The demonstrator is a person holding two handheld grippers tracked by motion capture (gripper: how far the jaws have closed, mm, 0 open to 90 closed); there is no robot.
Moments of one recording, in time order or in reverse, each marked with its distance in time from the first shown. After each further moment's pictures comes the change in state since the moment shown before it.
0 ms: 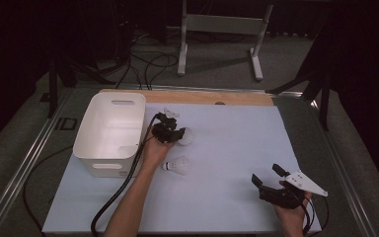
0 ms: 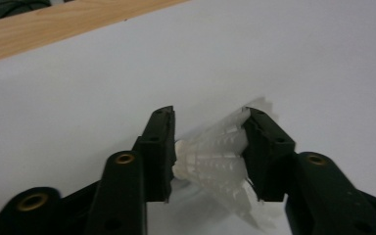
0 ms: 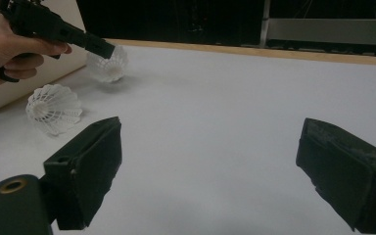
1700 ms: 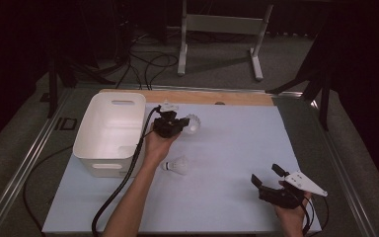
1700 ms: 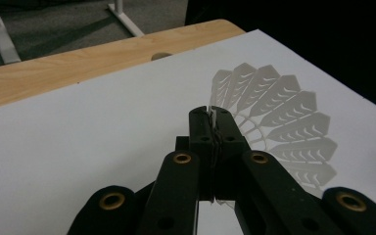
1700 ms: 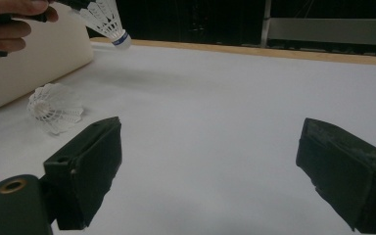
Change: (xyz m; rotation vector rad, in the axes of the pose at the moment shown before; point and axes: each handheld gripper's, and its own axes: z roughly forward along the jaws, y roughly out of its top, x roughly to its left) left arm -0.010 0.025 -0.037 -0.176 -0.208 -0.021; right arm 0.001 0.000 0.000 0.004 0.000 -0.005
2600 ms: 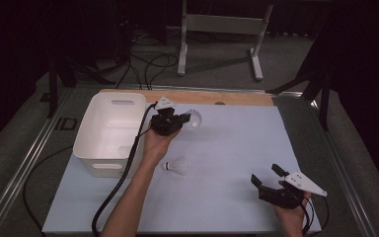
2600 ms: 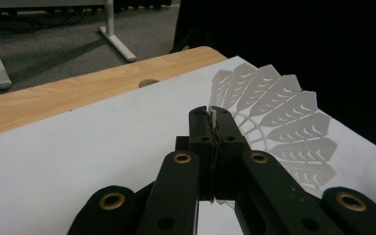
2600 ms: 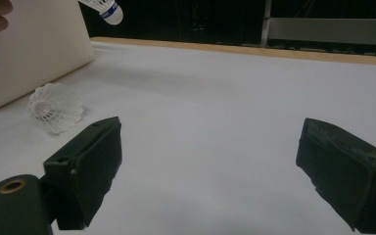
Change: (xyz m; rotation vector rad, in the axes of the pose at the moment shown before) left arm -0.009 0.014 -0.022 -0.072 -0.036 0.011; right arm 0.001 0.000 0.000 0.000 0.002 0.002
